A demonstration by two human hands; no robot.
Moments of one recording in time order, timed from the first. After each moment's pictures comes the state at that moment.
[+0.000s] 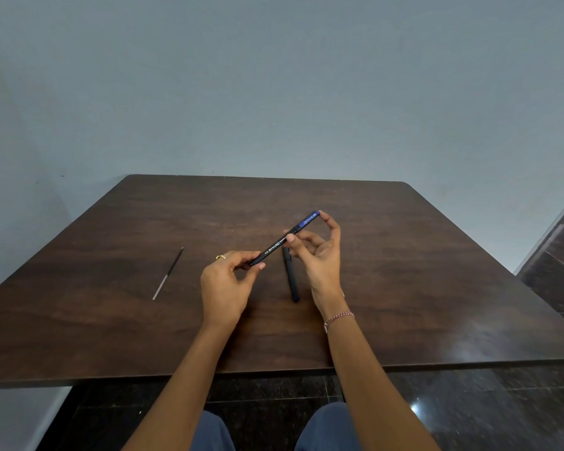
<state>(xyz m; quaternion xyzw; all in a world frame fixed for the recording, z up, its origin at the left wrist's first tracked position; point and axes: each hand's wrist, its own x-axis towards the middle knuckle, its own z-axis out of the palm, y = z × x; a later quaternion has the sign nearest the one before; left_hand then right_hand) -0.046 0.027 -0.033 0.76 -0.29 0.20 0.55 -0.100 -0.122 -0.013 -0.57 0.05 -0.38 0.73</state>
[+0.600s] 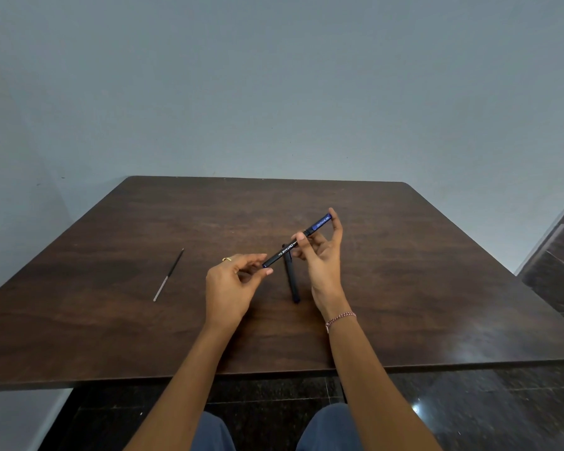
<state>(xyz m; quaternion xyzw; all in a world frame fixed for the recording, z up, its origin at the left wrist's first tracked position) -0.052 0.024 -0.029 0.74 -0.30 0.16 0.57 -0.098 -0.125 -0.014 -0.57 0.07 -0.37 0.73</state>
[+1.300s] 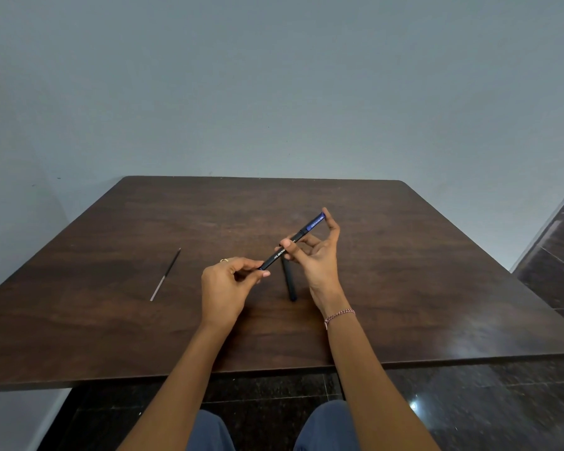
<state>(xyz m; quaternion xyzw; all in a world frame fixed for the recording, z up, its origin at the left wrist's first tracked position) -0.055 0.030 -0.024 0.76 -0.31 0.15 0.55 -0.103 -0.124 -0.011 -0.57 0.04 -0.33 0.75</state>
